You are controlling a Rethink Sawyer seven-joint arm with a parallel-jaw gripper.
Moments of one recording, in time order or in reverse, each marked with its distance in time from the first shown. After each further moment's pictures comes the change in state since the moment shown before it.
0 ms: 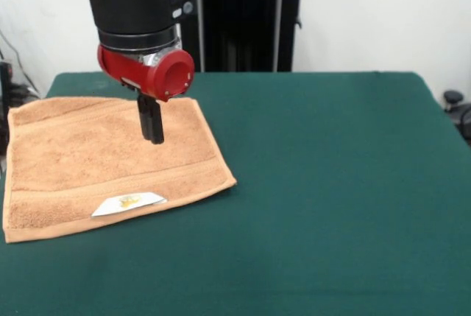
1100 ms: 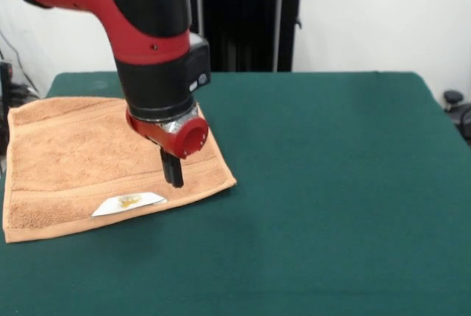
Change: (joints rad) arm 0.003 0.167 -0.011 0.007 0.025 -0.116 0.000
